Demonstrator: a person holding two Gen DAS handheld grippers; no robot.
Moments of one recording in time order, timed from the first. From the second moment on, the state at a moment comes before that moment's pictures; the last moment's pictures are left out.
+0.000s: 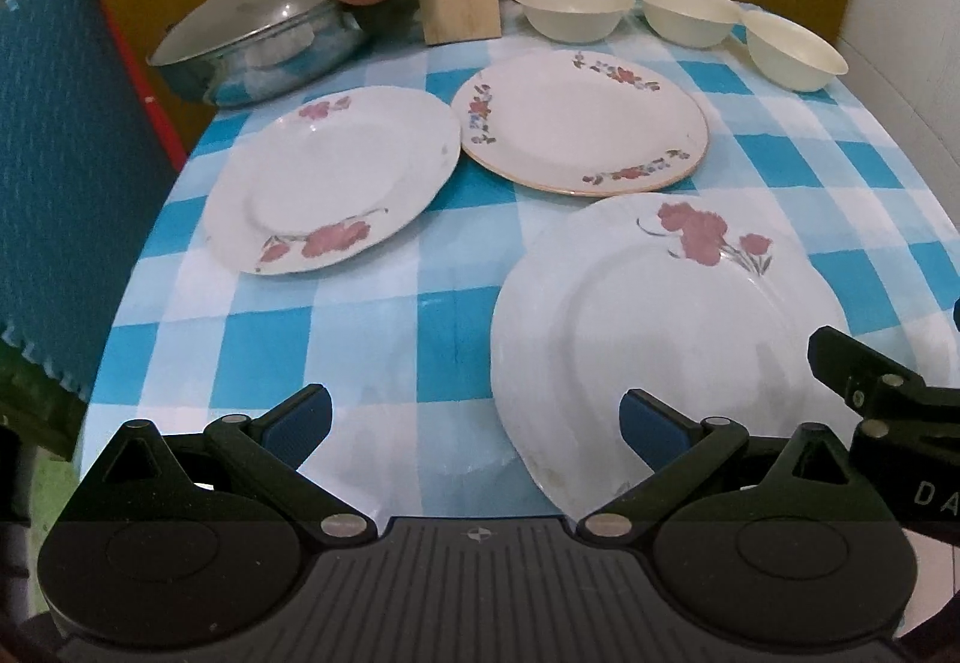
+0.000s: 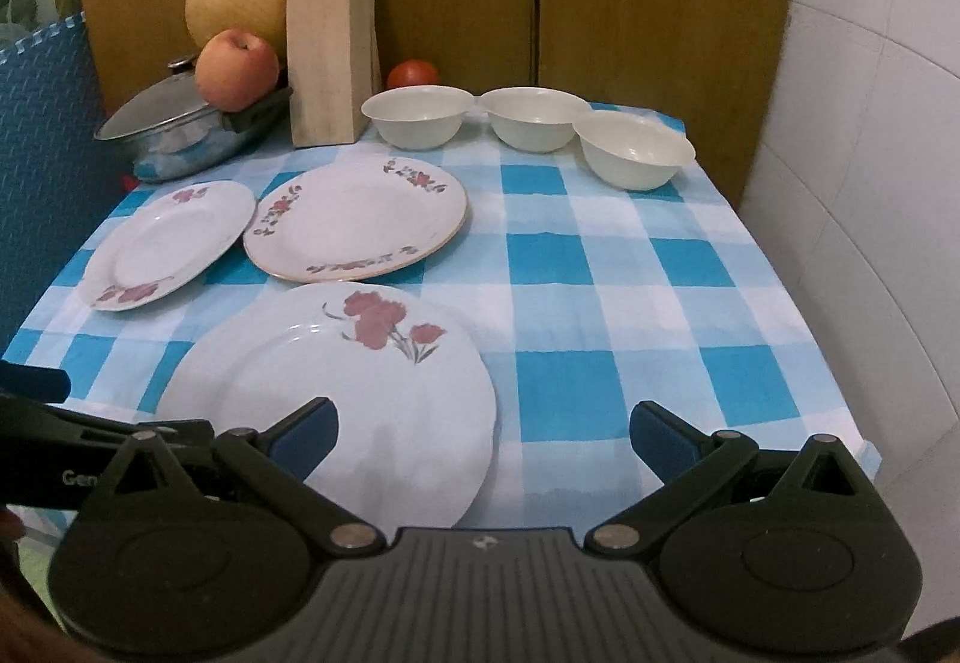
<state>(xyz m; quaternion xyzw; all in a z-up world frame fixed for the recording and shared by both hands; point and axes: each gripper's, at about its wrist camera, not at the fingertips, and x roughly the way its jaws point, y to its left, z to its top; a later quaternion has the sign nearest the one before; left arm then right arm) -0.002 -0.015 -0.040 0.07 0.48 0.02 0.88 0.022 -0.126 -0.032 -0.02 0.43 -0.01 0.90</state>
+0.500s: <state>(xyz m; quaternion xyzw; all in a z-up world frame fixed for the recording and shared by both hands) -0.009 -0.015 -0.040 0.07 0.48 0.02 0.88 0.016 -0.126 -0.031 -0.02 0.43 -0.02 0.90</state>
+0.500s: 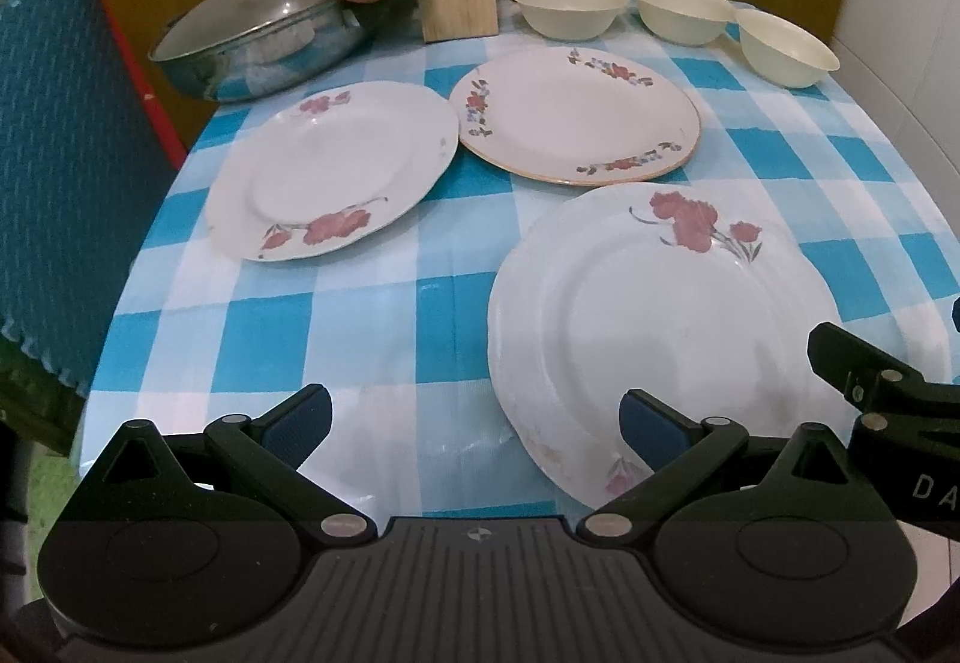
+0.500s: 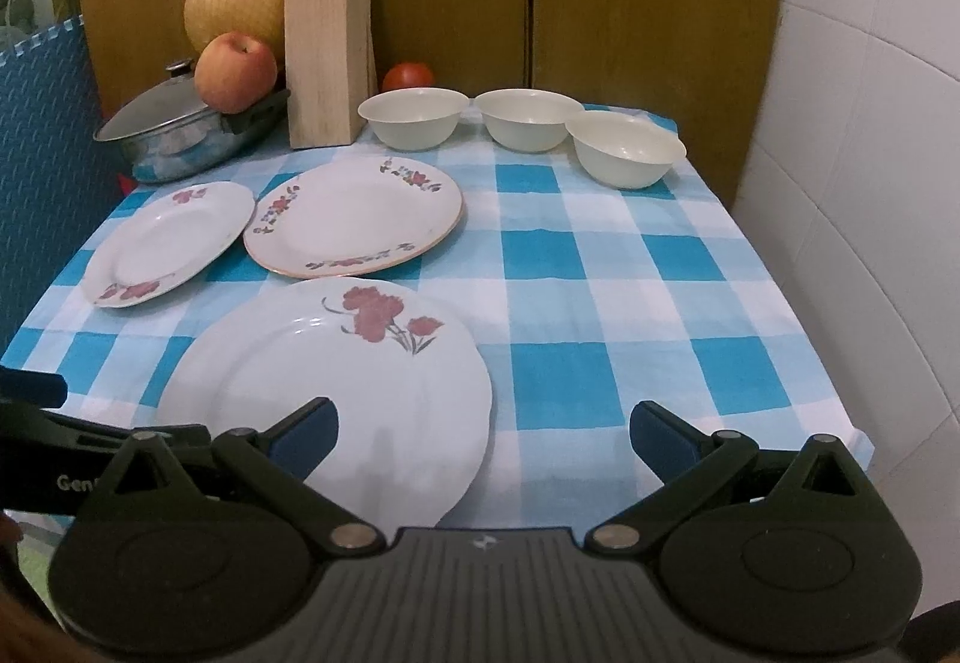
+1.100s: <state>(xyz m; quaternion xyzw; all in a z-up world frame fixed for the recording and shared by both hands) -0.011 -0.016 -0.044 0.07 0.48 0.02 0.87 0.016 -0.129 -0.034 -0.01 0.44 -0.02 0.90</state>
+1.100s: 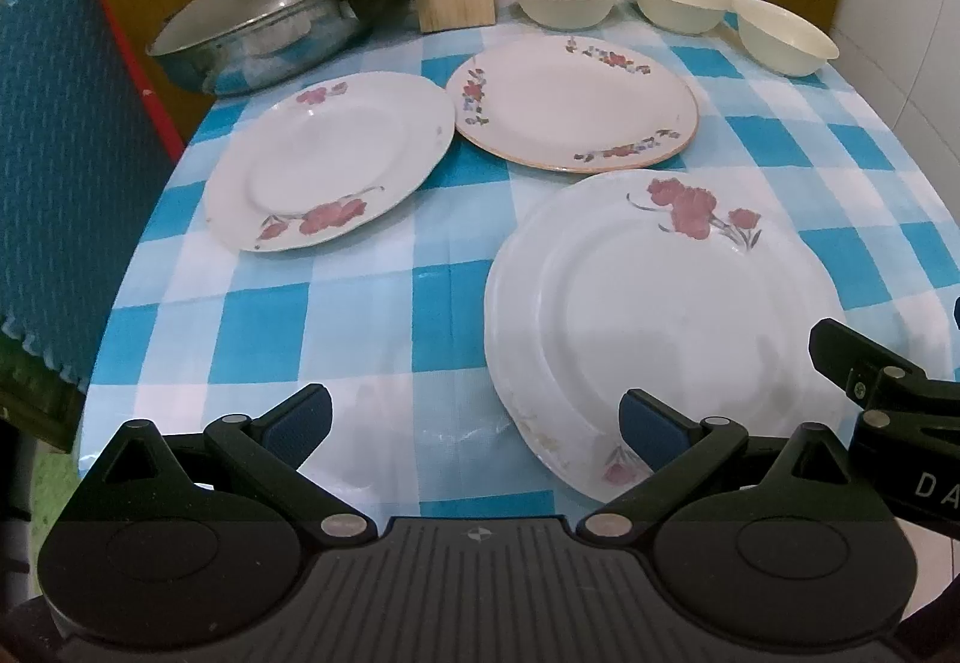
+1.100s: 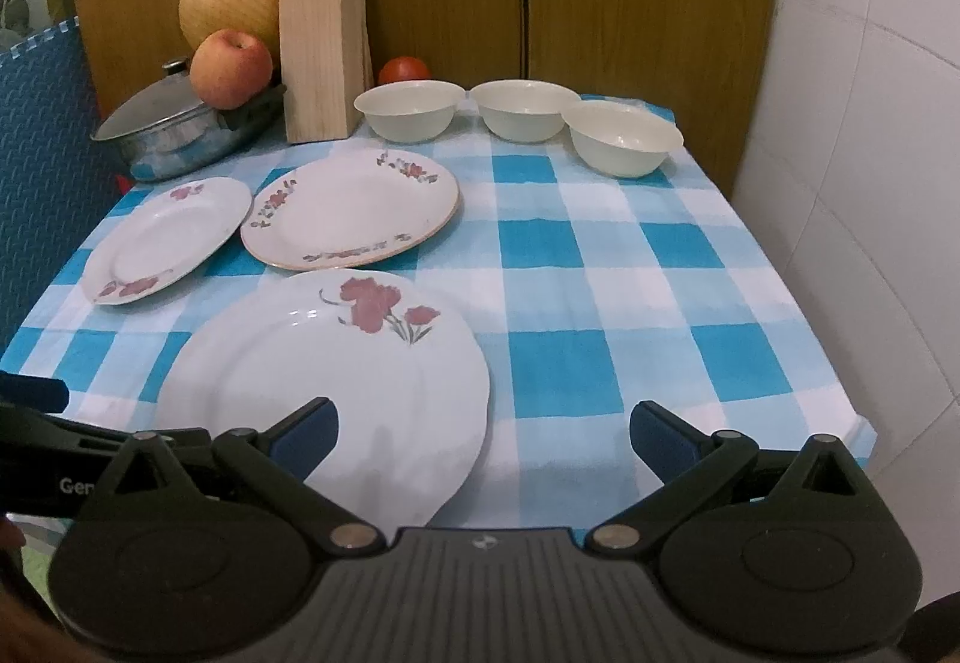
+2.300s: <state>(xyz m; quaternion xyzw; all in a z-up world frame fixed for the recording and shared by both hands) 0.025 -0.016 -0.060 0.01 0.53 -0.04 0.85 0.052 -0.163 -0.060 0.08 0.50 0.00 0.86</state>
